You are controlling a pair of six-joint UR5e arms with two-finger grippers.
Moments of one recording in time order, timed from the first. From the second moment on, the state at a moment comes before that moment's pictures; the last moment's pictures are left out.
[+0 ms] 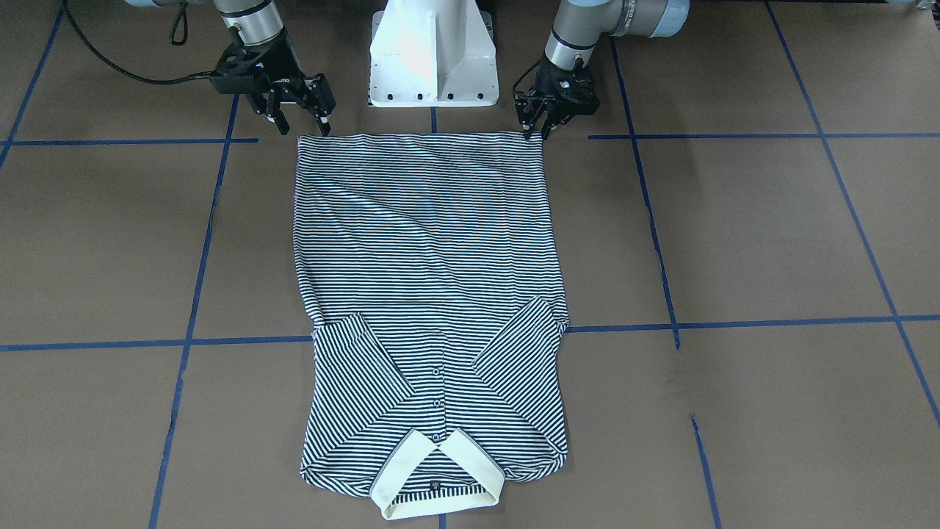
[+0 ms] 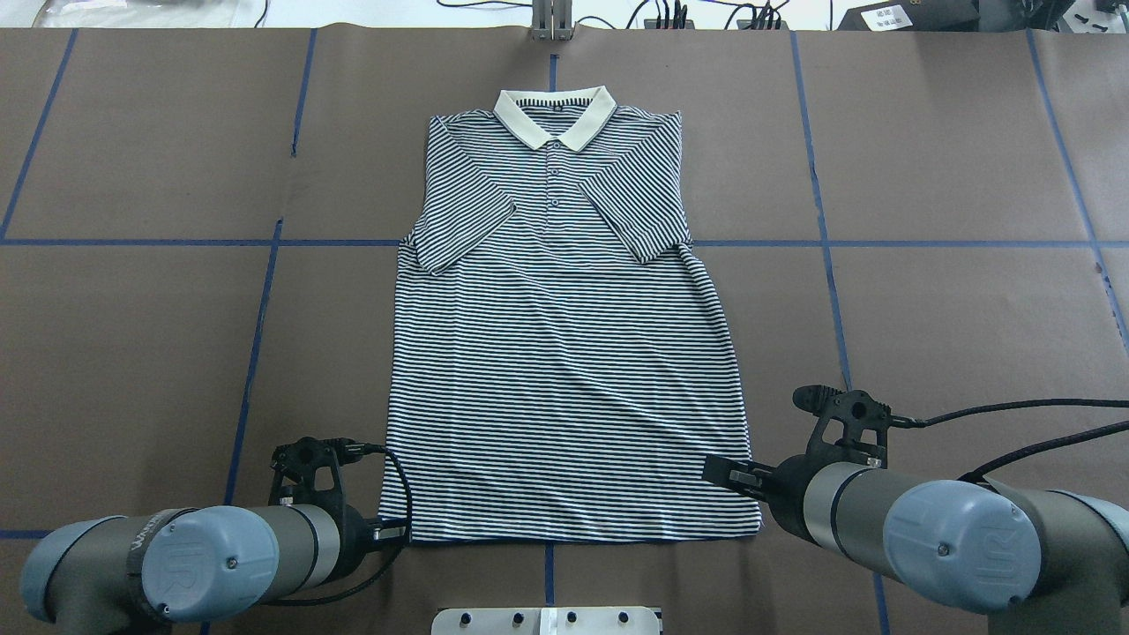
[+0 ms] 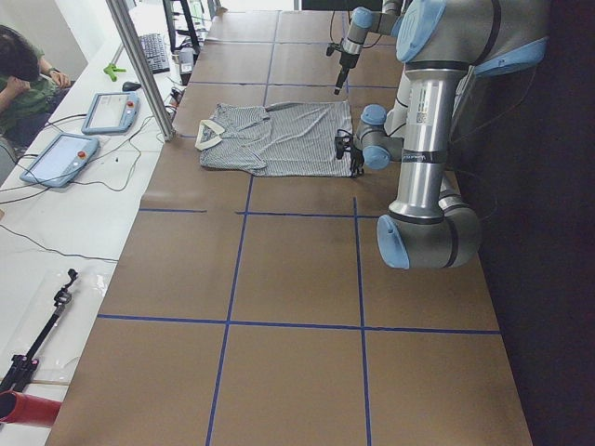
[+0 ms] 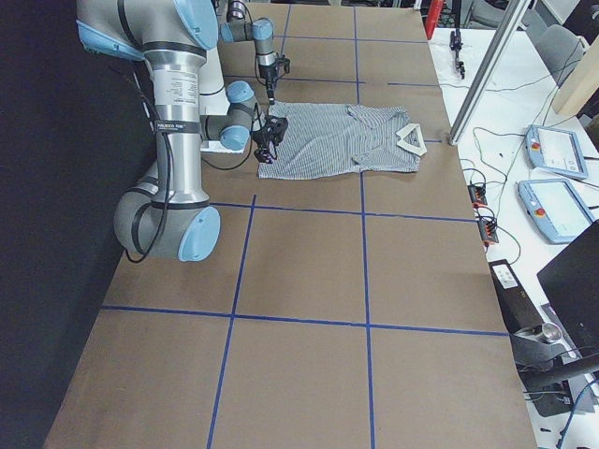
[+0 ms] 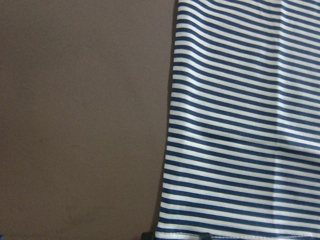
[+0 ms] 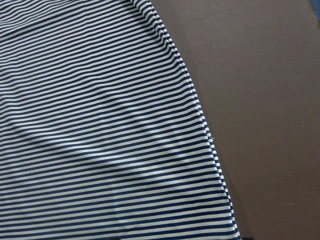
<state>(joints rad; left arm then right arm) -0.13 -1.73 -2.01 -1.93 -1.56 -1.59 0.18 -1.55 2.20 -1.26 1.46 1.71</state>
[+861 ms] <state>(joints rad) -0.14 -1.73 -2.02 -1.93 -1.56 -1.59 0.18 -1.56 2.19 -1.26 1.44 1.71</state>
